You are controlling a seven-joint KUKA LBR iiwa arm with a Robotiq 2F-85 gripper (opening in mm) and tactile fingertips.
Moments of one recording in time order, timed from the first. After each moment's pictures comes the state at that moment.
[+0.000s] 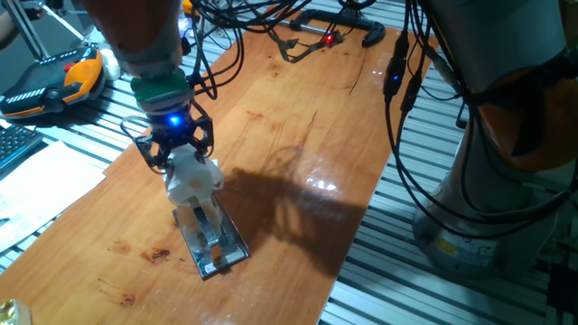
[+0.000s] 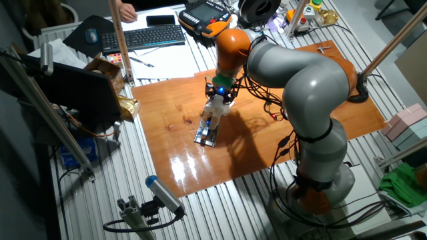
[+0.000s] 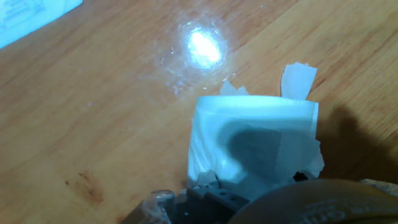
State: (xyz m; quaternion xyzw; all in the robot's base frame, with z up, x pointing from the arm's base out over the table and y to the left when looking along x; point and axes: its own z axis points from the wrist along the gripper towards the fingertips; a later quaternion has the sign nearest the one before) arm 0.548 0.172 0.124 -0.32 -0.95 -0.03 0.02
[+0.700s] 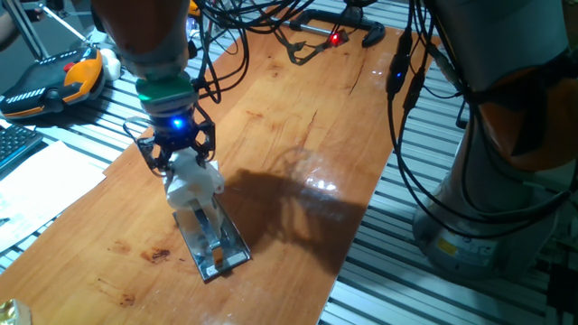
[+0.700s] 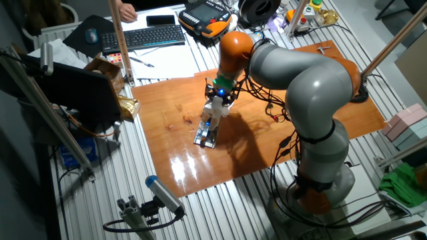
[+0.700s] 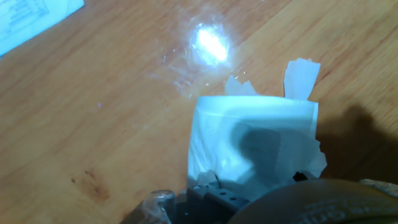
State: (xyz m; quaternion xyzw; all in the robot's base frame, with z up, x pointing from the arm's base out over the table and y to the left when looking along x) arm 0.536 0.181 0.118 -0.32 -0.95 -0.04 0.02
